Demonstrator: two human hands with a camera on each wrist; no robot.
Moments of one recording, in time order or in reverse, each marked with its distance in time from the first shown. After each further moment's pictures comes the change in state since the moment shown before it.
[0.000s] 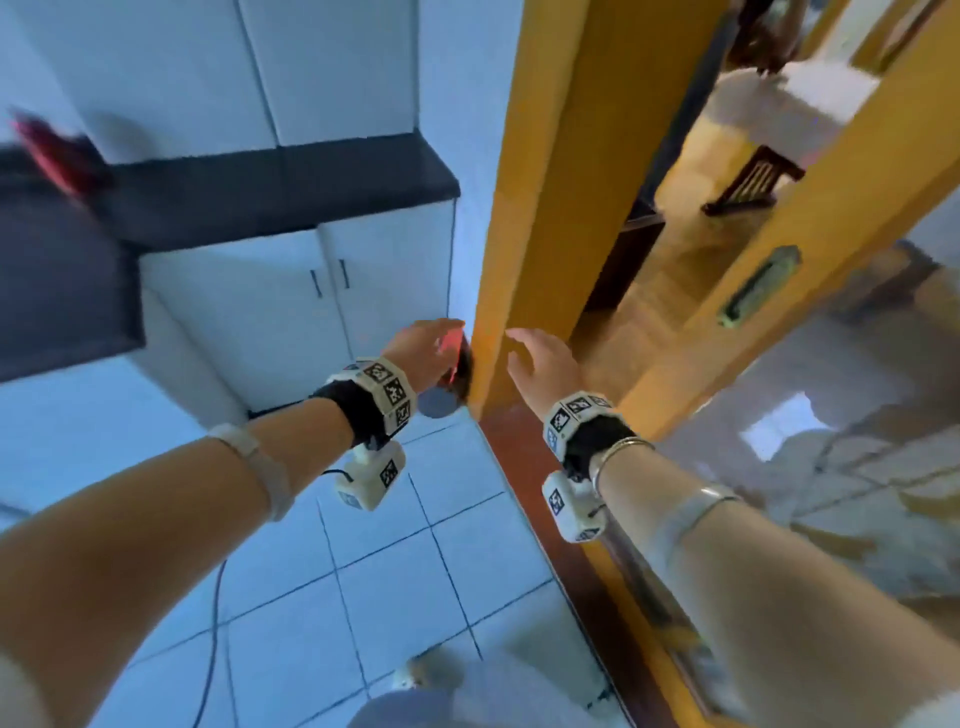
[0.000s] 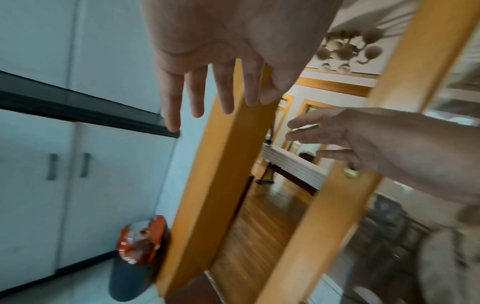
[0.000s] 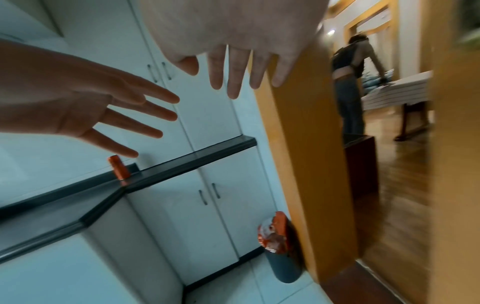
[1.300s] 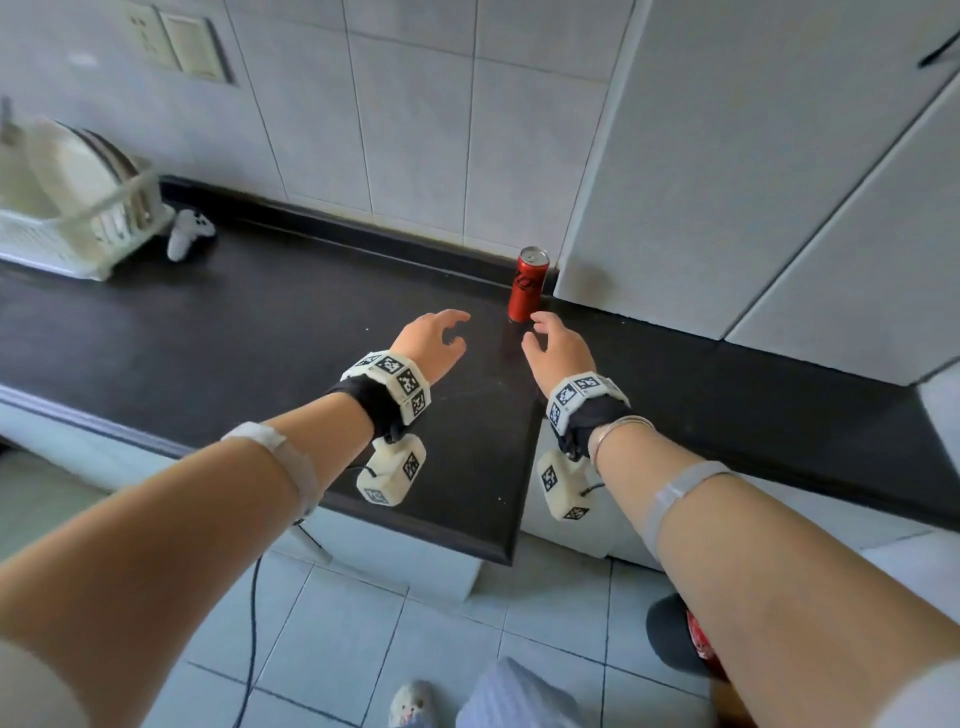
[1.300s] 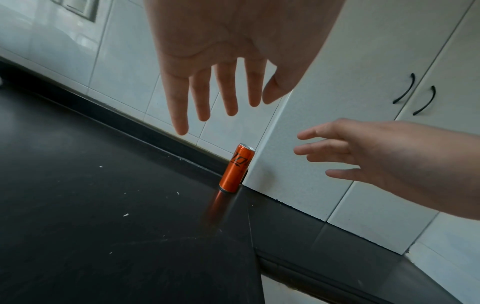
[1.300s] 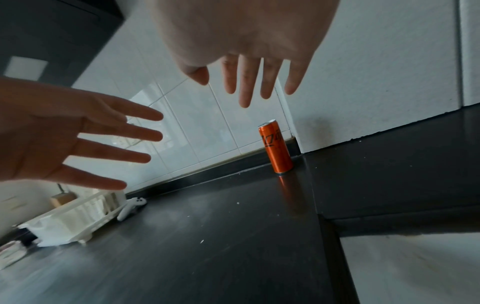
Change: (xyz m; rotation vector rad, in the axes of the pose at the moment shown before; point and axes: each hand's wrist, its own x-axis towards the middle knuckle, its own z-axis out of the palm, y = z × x) left_hand 0.081 -0.508 -0.417 -0.128 0.559 -0.568; right_hand 0.403 -0.548 0.329 0.143 -0.284 -0.418
